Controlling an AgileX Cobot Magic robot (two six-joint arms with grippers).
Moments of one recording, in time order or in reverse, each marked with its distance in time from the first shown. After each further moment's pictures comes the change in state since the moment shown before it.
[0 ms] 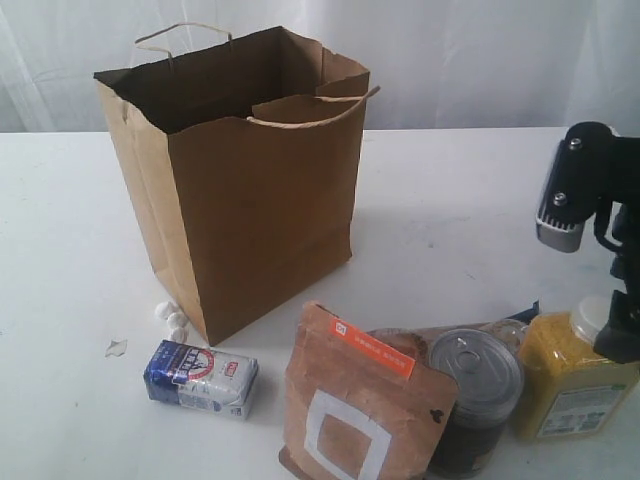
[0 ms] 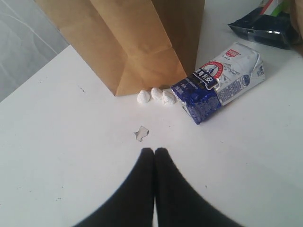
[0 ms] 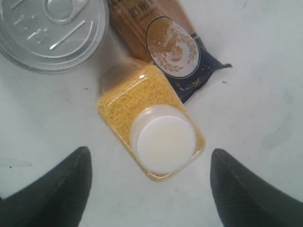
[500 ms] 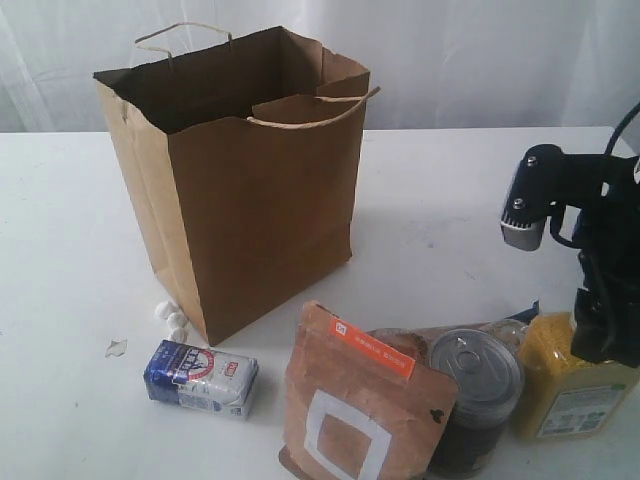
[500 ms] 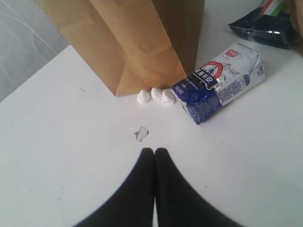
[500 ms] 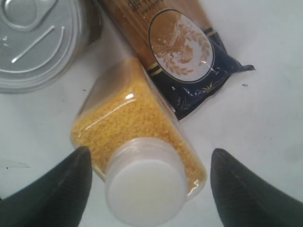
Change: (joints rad) left arm 0.000 0.000 0.000 0.000 0.000 0.000; right arm -0.031 0.188 -0.052 0.013 0.001 -0.041
